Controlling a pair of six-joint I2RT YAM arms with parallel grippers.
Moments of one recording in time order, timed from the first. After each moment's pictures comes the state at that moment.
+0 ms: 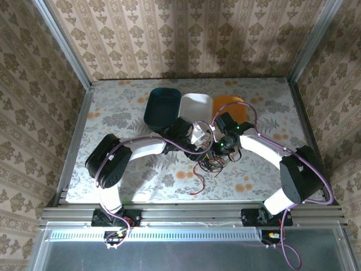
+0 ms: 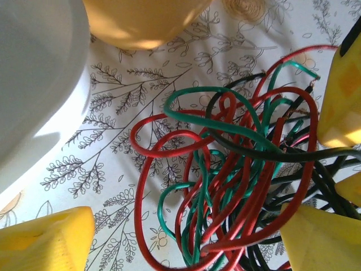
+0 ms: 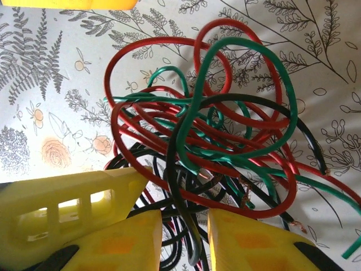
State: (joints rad) left arm -0.82 1.82 1.09 -0.16 0.33 0.11; right arm 0.47 1.55 1.01 -0.71 -0.28 0.20
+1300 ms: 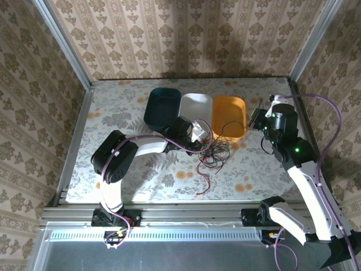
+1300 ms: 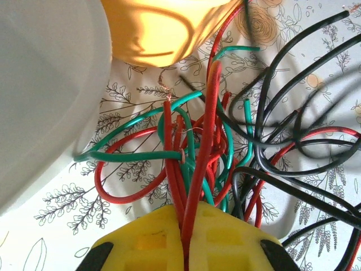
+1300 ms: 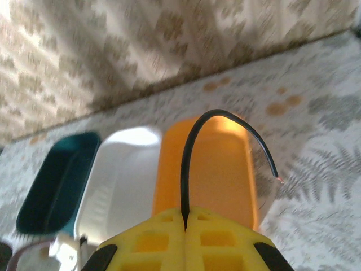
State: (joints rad) left arm -0.79 1.89 1.09 -0.03 0.40 0.07; right arm 0.19 0.89 1.05 -0.55 0.16 0.44
